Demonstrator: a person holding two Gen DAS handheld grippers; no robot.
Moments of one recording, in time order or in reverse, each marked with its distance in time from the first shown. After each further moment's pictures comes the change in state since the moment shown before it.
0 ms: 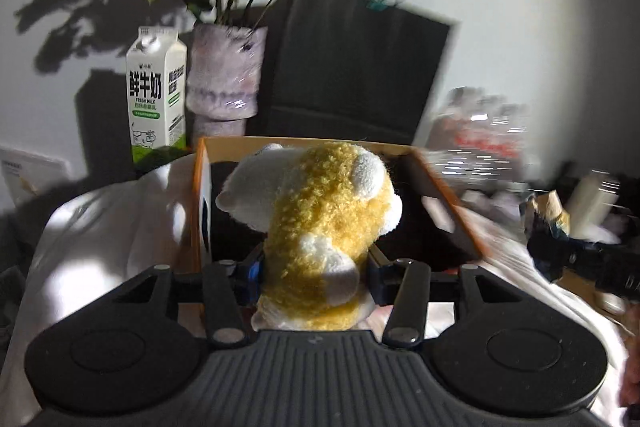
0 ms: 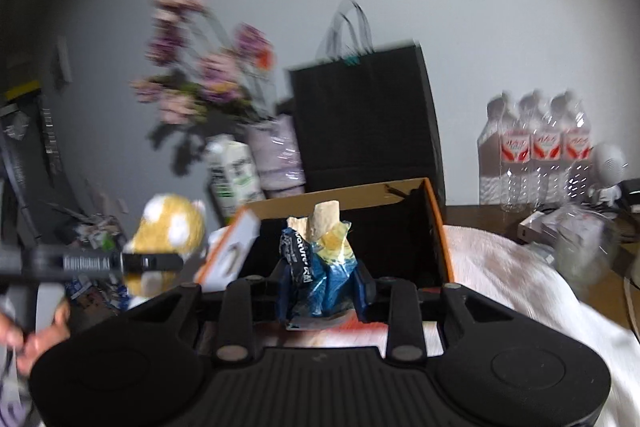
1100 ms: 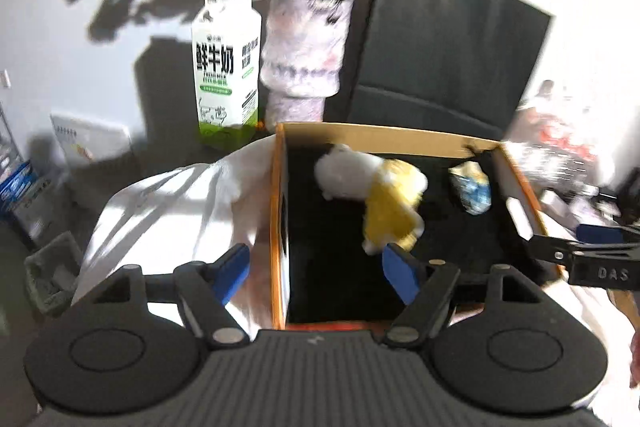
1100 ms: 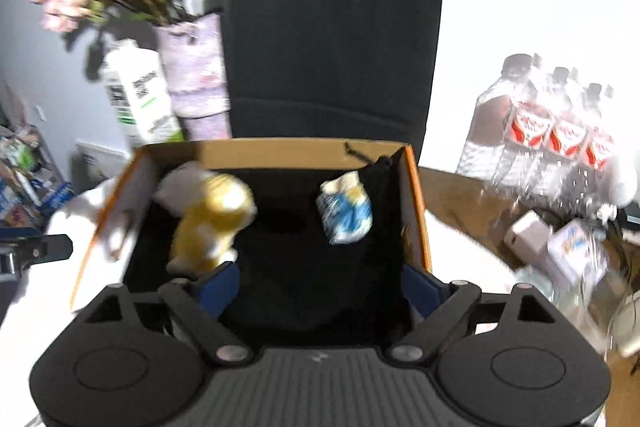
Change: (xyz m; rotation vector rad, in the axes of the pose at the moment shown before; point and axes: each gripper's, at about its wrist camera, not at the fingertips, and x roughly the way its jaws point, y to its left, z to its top) left arm -0.006 -0.006 0.006 -0.082 0.086 0.155; right arm 0.125 0.012 0.042 -0.097 0.292 -0.203
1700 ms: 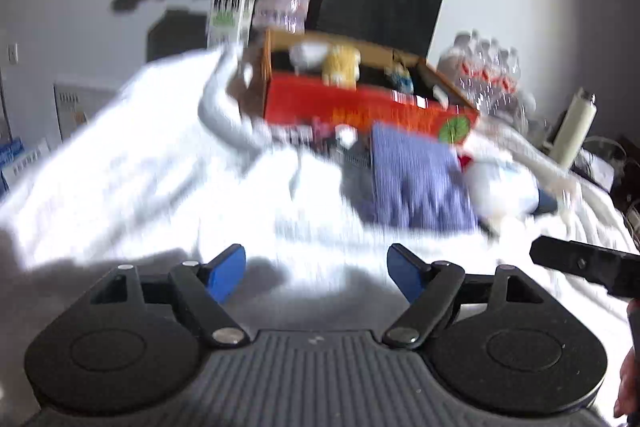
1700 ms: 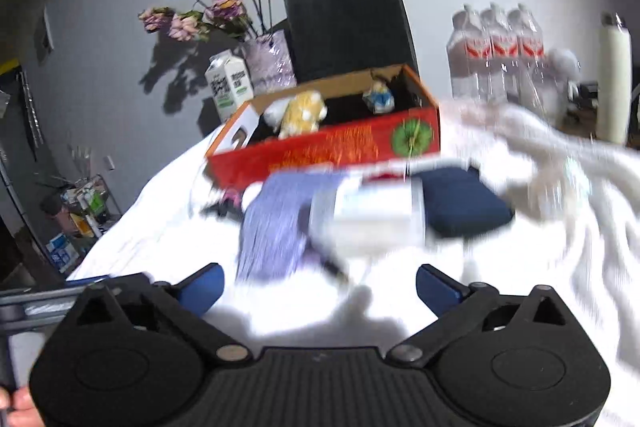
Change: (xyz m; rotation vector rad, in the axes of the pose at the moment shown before) left arm -0.093 -0.004 -0.257 -0.010 -0.107 -0.103; right arm -0.148 0.032 -0.288 0.133 -0.225 0.152
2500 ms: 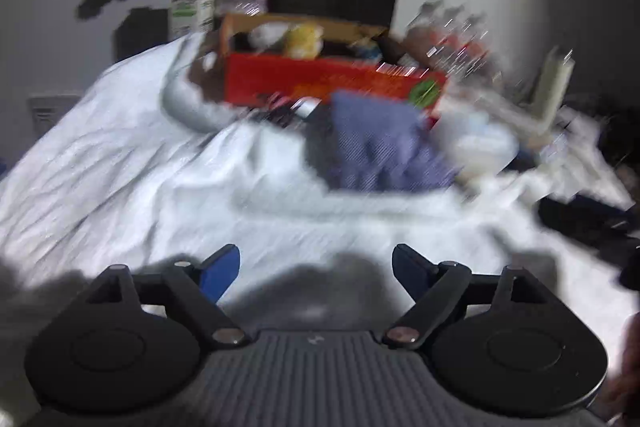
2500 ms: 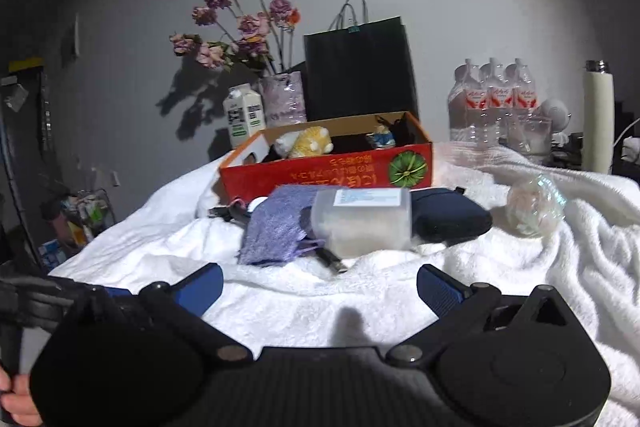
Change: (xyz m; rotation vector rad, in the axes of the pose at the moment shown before) left arm 0.004 -0.023 -0.006 0.091 0.002 -0.069; right arm -0.026 0.002 -0.035 -0.090 -0.191 -0.042
